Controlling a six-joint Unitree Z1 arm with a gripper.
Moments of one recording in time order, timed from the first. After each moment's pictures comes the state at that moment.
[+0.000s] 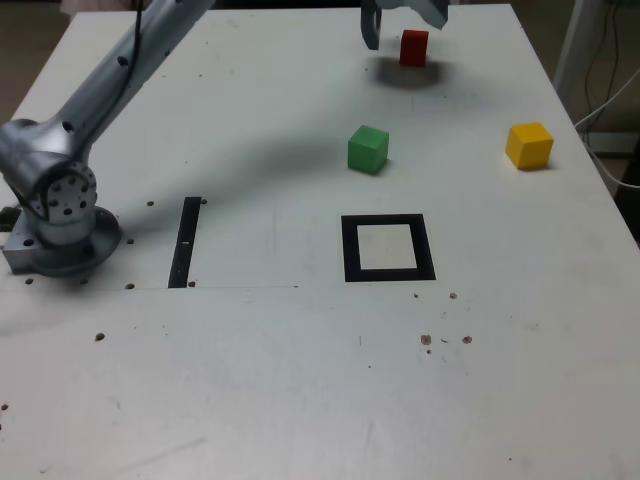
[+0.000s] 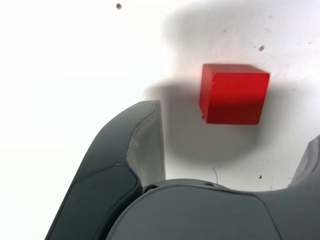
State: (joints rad) arm 0.72 2.62 -2.75 1.57 0.13 0.89
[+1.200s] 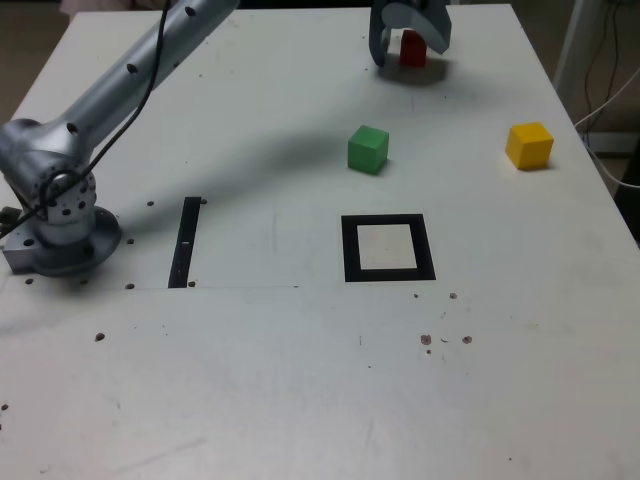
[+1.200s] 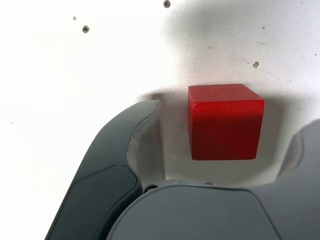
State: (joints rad) arm 0.70 2.70 -2.81 1.55 0.16 0.93
